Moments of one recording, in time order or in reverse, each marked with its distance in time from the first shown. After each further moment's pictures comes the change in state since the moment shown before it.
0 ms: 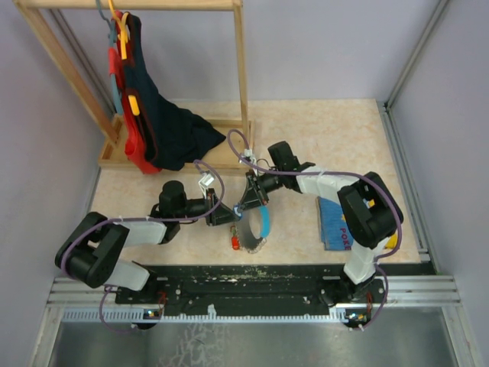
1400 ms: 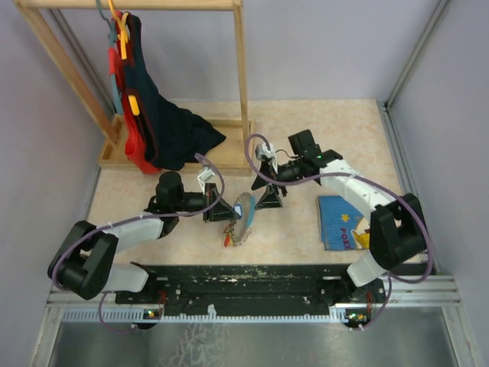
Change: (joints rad) left arm 0.021 -0.089 0.073 -0.115 0.164 0.044; right arm -0.087 -0.185 0.081 -0.431 0.050 -0.540
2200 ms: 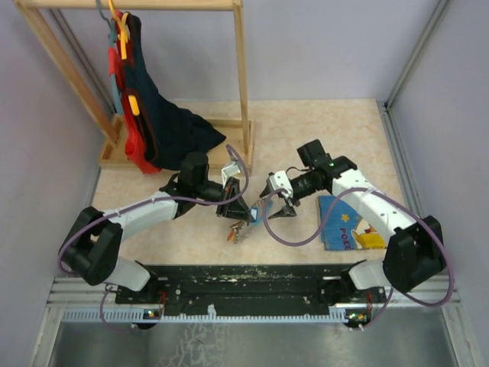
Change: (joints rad) left arm -0.146 0.112 0.352 -0.429 0.169 0.237; right arm -0.014 -0.225 -0.075 -0.297 0.066 -0.752
